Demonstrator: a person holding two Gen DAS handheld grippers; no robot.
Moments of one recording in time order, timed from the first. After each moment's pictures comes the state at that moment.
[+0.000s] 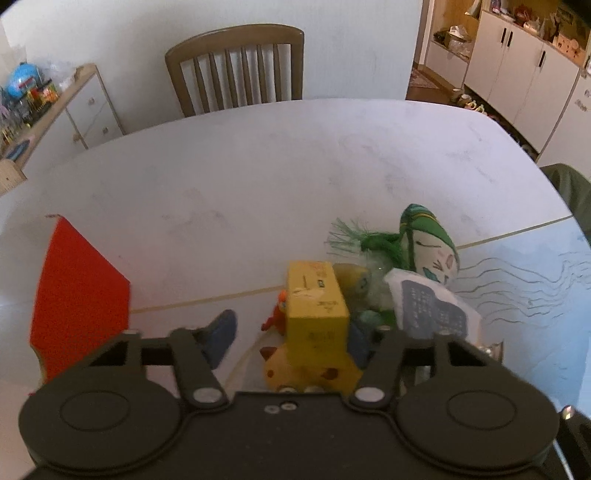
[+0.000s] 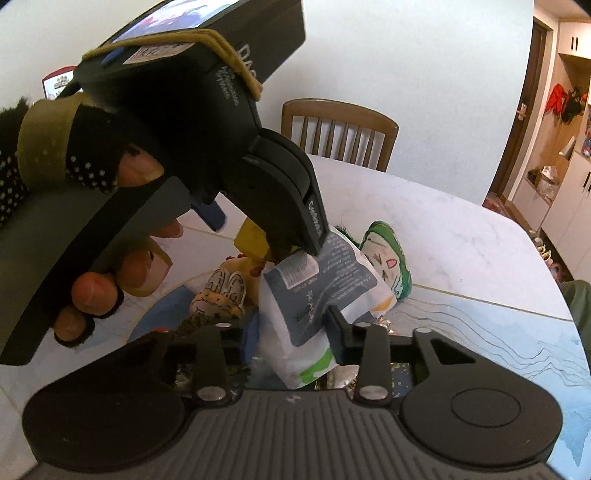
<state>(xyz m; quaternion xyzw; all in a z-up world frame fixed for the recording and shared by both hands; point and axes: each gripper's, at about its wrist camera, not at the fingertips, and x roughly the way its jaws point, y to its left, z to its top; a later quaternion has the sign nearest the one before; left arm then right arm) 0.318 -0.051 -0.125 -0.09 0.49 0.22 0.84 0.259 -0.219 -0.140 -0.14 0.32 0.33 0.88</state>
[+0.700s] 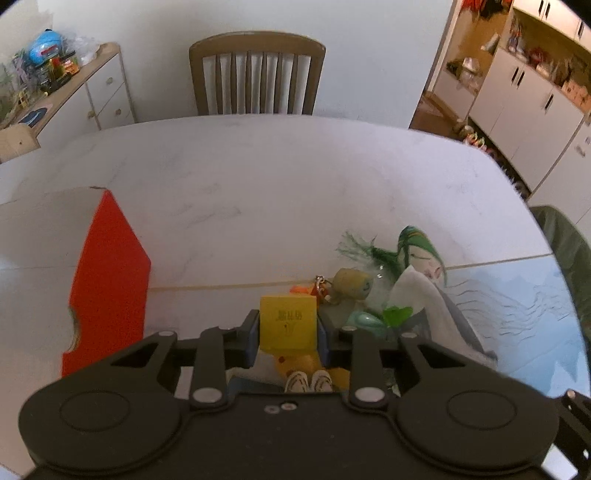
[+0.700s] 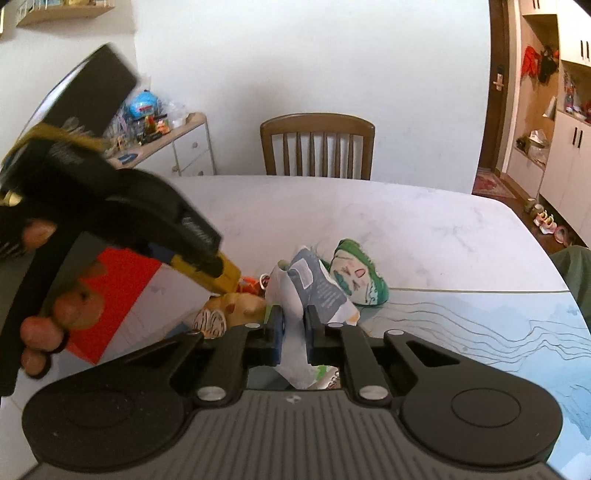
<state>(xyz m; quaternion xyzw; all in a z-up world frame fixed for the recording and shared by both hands) 0.286 -0.037 -0.096 -0.16 0.46 0.24 0.84 0.290 -0.277 -0.109 -0.05 0.33 0.31 0.89</state>
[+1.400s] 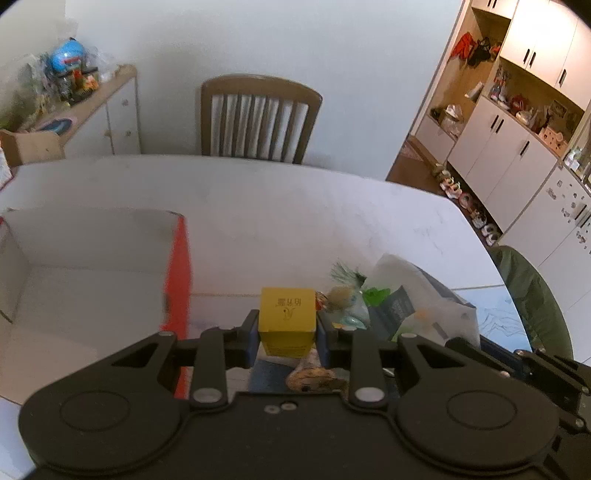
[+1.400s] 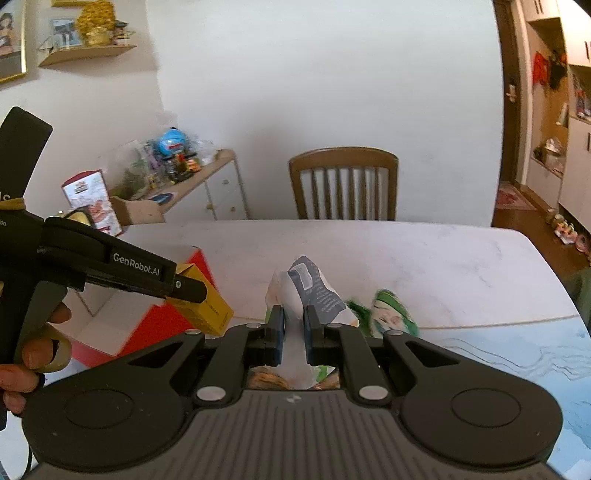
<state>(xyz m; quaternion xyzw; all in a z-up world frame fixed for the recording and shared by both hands) 0.205 -0.032 -0.024 -0.19 0.39 0.24 0.87 0.268 -0.256 -0.050 -0.01 0.30 0.35 0.89</state>
